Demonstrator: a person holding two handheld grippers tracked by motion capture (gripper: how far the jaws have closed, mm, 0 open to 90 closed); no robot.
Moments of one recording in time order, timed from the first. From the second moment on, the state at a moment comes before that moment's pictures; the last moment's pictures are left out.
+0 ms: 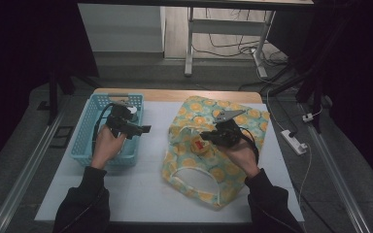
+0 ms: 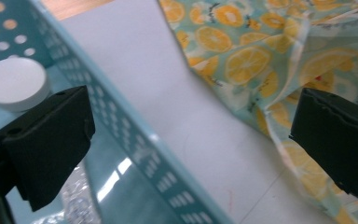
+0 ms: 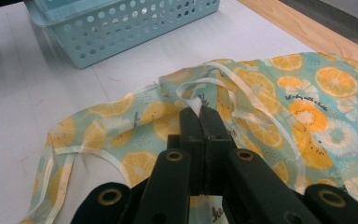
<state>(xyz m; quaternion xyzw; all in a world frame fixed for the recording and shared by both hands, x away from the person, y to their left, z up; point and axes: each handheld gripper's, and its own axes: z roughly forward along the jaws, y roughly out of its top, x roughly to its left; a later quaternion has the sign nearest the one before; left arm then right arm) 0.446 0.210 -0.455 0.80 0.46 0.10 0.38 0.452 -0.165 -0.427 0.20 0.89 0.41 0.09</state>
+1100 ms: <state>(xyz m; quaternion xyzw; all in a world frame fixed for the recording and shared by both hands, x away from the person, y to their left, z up) 0.464 0.245 -0.509 0.82 0.53 0.07 0.21 0.451 -0.162 -0.430 0.20 0.89 0.40 0.09</state>
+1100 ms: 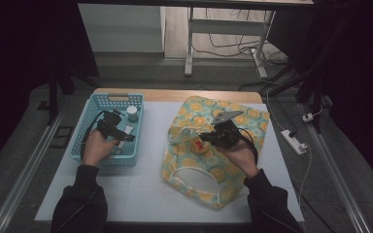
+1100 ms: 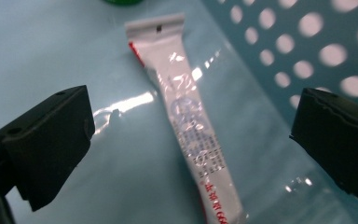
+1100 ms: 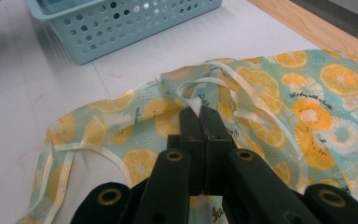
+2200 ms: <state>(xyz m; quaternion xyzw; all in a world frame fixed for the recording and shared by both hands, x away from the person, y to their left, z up) 0.467 0.237 -0.511 0.82 0.55 0.07 0.16 0.451 -0.161 -0.433 0.20 0.89 0.40 0.09</state>
